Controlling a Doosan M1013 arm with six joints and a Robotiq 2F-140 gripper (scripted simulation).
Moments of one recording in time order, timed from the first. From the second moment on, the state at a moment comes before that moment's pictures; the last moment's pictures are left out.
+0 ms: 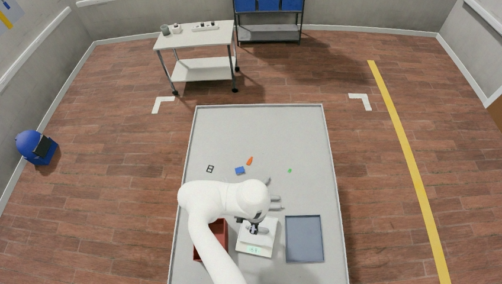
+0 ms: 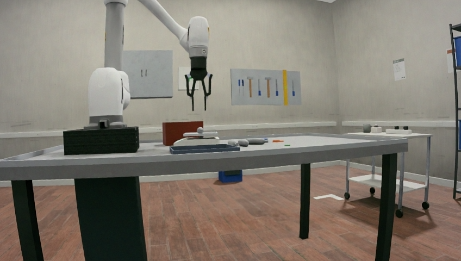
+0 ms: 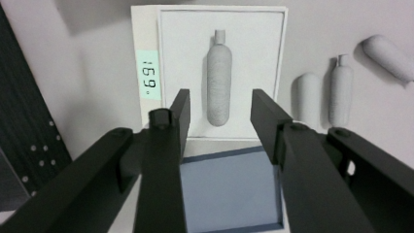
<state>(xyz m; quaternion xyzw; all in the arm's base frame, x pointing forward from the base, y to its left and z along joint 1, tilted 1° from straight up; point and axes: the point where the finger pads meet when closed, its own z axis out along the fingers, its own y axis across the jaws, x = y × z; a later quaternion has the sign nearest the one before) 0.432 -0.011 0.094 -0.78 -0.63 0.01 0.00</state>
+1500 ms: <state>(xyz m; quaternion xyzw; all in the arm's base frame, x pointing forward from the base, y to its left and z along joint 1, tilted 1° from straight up) 0.433 -0.011 -0.007 -0.78 -0.63 0.01 0.00</state>
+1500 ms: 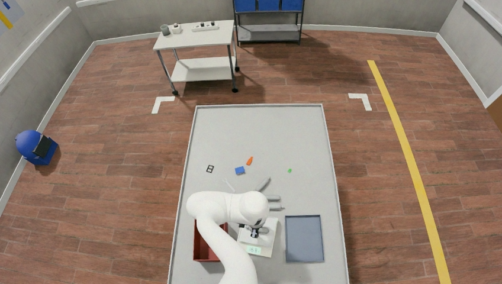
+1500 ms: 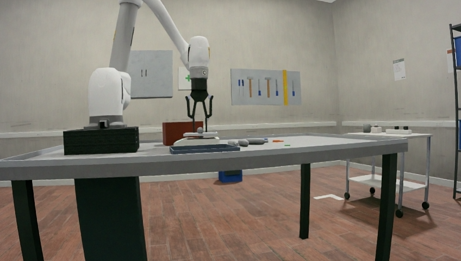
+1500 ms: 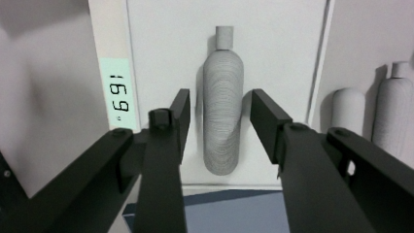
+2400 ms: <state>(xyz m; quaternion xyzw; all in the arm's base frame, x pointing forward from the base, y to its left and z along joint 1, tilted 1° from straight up) 0.437 -0.012 0.013 -0.78 -0.63 0.00 0.00</state>
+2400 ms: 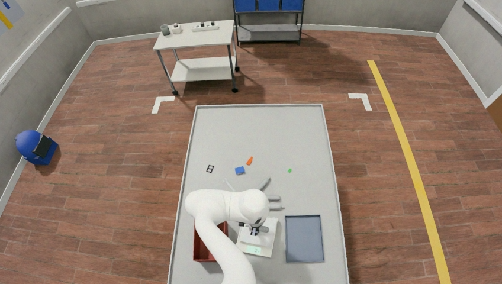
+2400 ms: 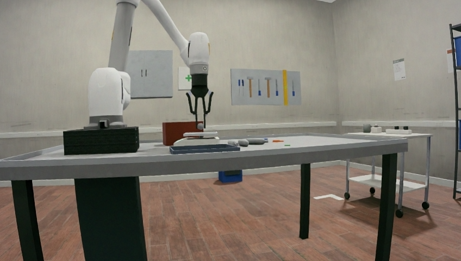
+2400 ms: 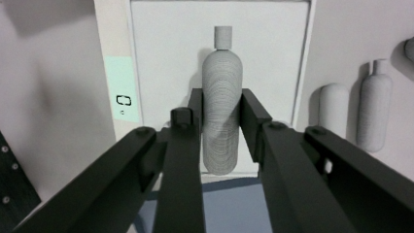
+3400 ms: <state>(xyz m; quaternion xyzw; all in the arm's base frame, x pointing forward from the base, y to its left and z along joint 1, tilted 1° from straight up) 0.436 -0.007 0.099 -0.78 -0.63 0.01 0.00</state>
